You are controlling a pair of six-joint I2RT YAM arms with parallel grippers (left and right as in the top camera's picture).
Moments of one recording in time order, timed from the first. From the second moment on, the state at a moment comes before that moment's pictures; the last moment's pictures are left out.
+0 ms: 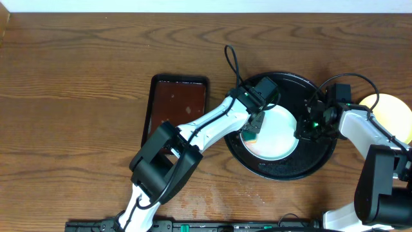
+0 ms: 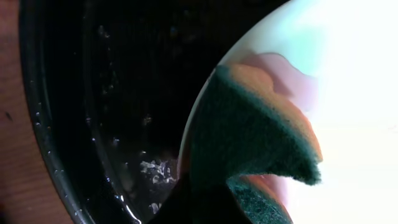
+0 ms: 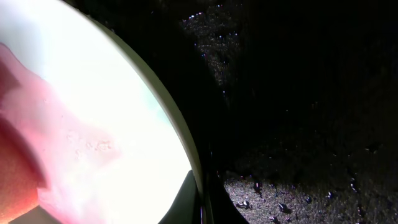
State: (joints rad) left arm -0.81 2.11 1.57 -0.80 -0.06 -0.48; right arm -0.10 1.71 0.89 -0.64 -0.33 0.08
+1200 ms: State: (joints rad) left arm -0.83 2.17 1.67 -0.94 -0.10 -0.49; right arm -0.10 1.71 0.89 -0.65 -0.33 0.09
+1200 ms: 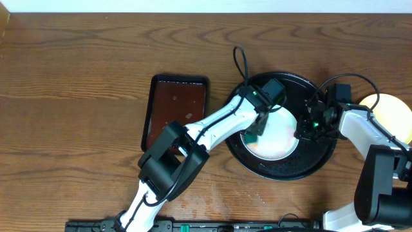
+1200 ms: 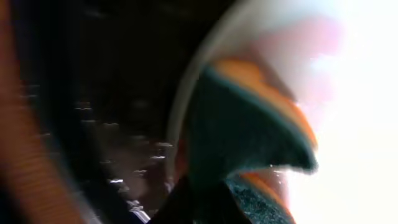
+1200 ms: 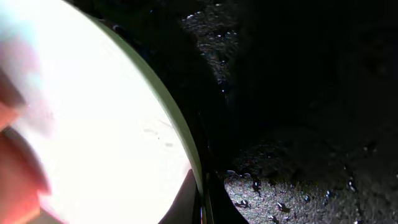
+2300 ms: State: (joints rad) left arm -0.86 2.25 1.72 -0.79 0.41 -0.37; right arm -0.10 1.71 0.89 -0.65 -0.31 0.10
